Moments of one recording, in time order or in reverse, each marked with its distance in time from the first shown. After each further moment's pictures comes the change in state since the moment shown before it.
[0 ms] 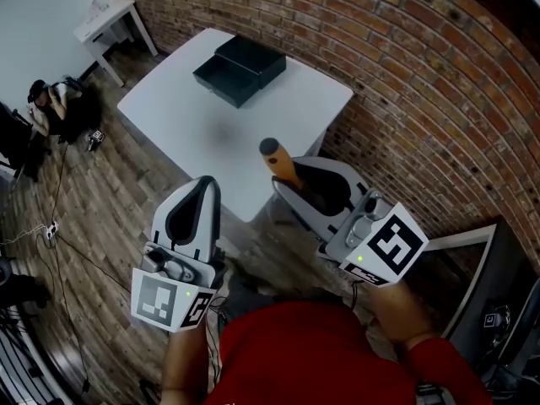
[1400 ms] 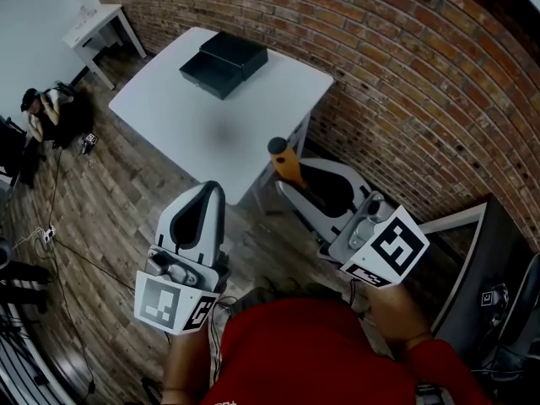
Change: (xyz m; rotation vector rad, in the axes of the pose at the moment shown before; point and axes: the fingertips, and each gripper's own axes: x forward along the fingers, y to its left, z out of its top) left arm -0.019 -0.057 0.010 -0.049 0.018 -0.060; right arm -0.057 0.020 0.017 0.046 -0.018 -0.076
